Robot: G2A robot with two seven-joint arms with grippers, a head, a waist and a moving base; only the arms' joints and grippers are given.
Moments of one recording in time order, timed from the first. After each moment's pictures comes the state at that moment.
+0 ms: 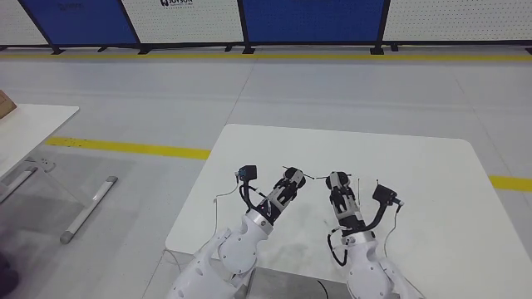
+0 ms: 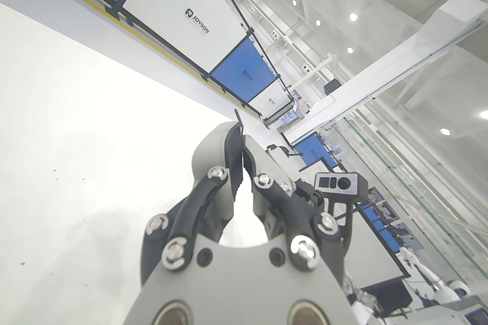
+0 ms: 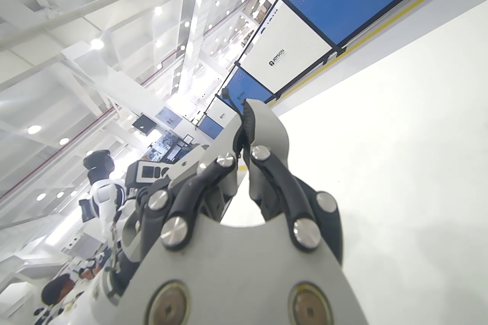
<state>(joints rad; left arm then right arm) 1.54 -1.27 -1.14 -1.72 0.33 -0.16 0.04 -1.44 -1.37 0.96 -1.59 -0.47 -0.08 -0.27</state>
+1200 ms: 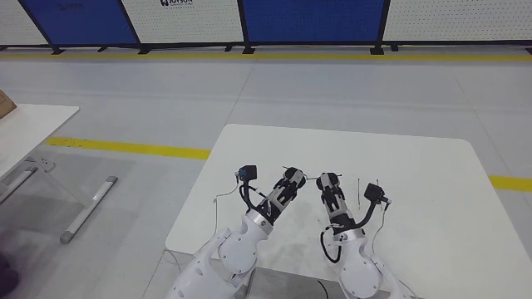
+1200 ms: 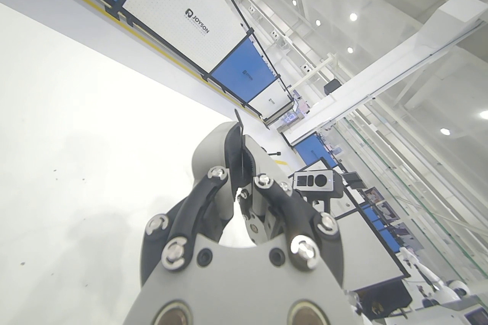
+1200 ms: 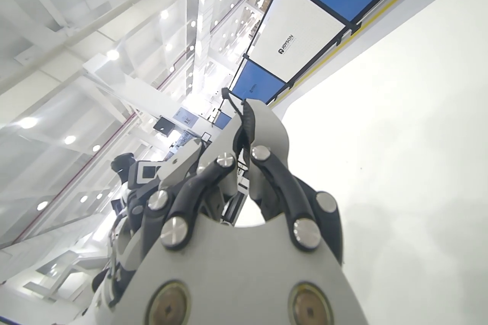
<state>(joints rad) 1.54 -1.27 -1.14 -1.72 0.33 -0.16 0.04 -1.40 -1.43 0.93 -1.47 -0.36 -0.16 -0.26</state>
